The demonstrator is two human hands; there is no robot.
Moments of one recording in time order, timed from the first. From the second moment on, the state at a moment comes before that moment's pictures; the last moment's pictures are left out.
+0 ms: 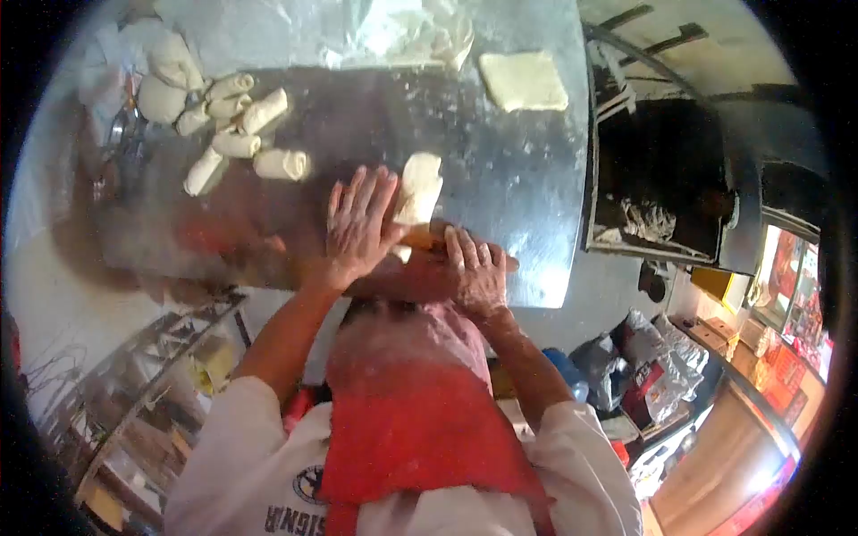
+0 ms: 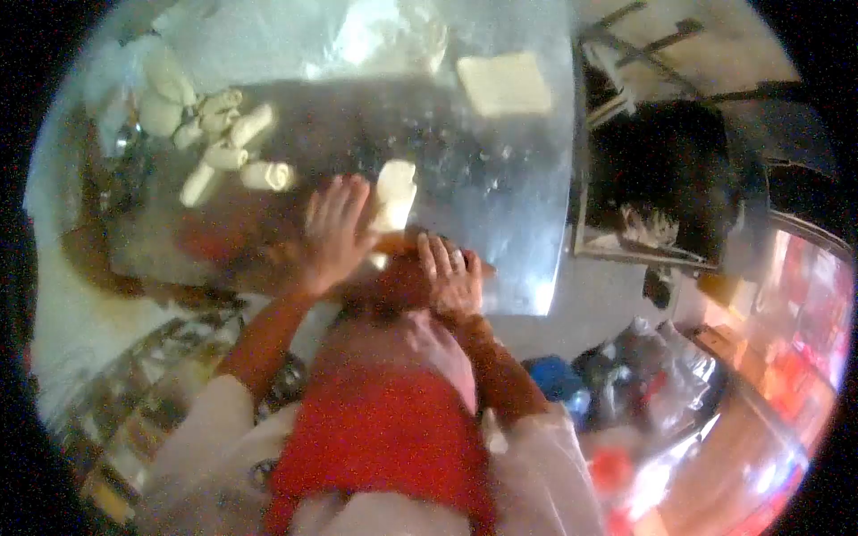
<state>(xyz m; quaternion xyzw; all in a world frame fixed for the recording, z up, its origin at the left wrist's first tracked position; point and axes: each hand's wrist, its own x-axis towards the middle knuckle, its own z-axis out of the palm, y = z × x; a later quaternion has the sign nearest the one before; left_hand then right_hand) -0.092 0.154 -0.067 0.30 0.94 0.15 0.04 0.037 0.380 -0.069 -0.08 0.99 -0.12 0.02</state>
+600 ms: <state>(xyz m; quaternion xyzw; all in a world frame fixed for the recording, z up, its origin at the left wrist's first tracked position) -0.096 0.184 -0.074 0.21 0.91 0.34 0.07 -0.032 0.364 -0.080 0.12 0.91 -0.39 0.03</state>
